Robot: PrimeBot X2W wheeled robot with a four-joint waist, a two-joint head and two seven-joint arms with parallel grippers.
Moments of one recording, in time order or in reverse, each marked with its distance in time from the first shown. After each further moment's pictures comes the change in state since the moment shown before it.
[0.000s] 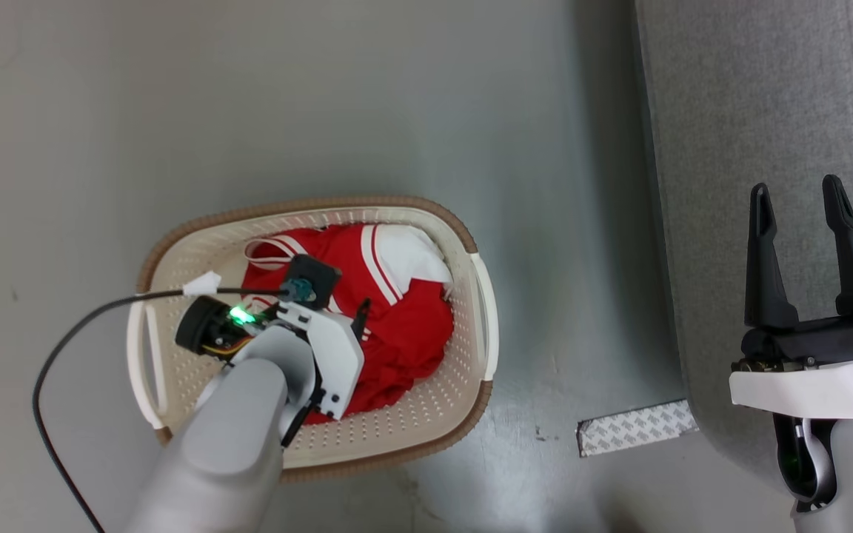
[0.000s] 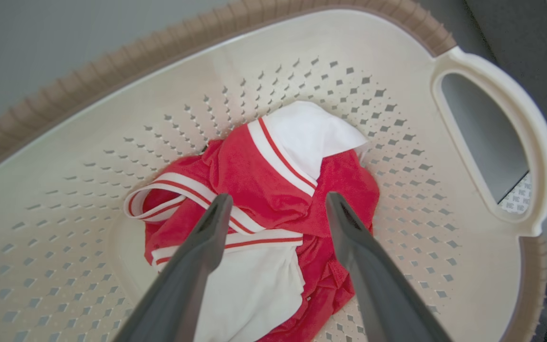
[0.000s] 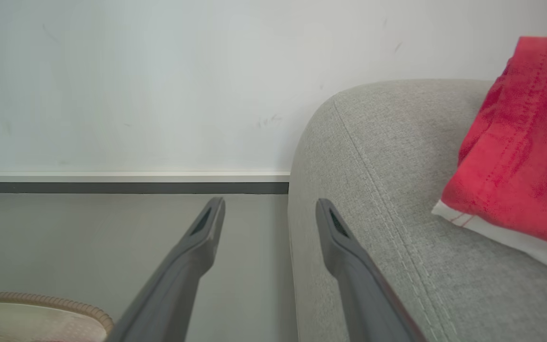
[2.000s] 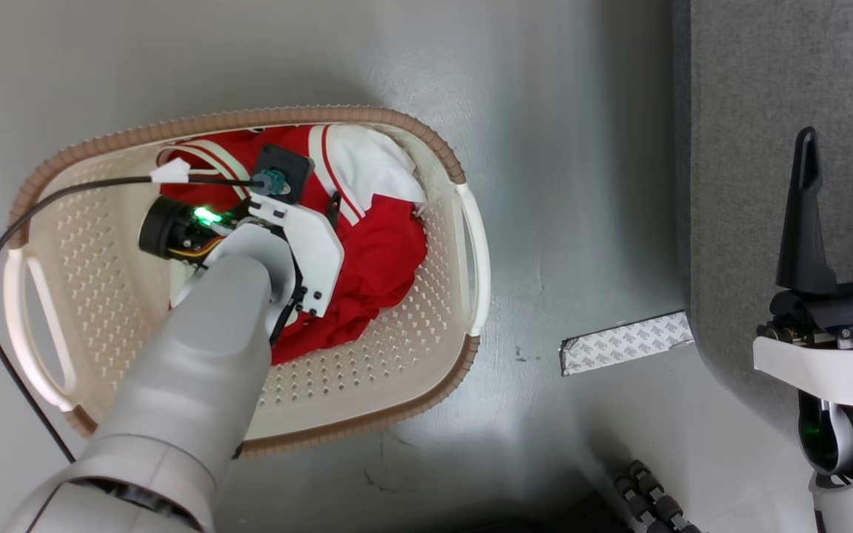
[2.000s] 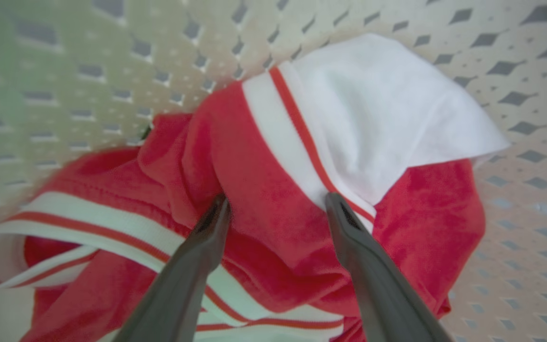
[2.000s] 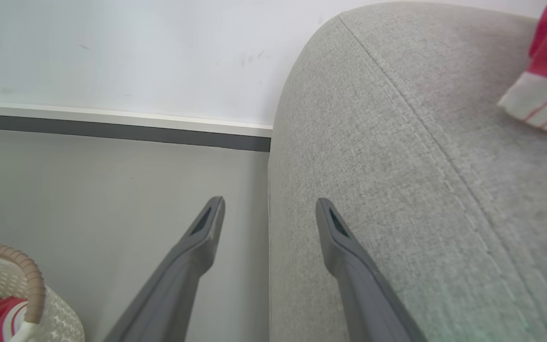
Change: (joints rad) left arm -0.360 -0.026 -0.084 0.390 -0.071 0.056 -0.140; right arm -0.040 -0.007 0.001 -0.107 -0.026 -0.009 -0.009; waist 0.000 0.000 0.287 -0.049
